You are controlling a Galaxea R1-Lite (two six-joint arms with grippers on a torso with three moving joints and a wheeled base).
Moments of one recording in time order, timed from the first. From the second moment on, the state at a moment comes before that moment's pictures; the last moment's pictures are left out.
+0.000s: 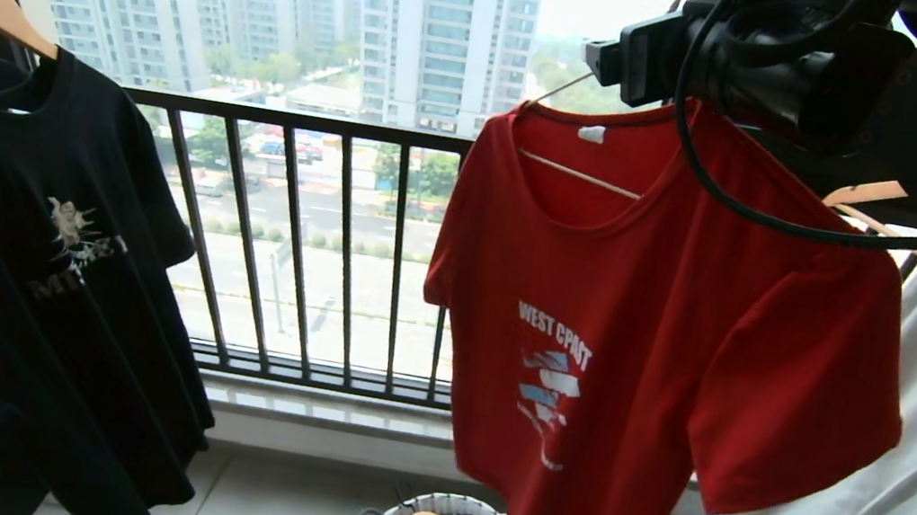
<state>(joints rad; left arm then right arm) 0.01 0.00 0.00 0.00 0.03 -0.06 0.55 1.92 -1.98 -0.08 -0.36 -0.39</state>
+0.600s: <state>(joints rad) 0.01 0.00 0.00 0.00 0.03 -0.06 0.55 1.91 -1.98 -0.08 -0.35 -0.39</state>
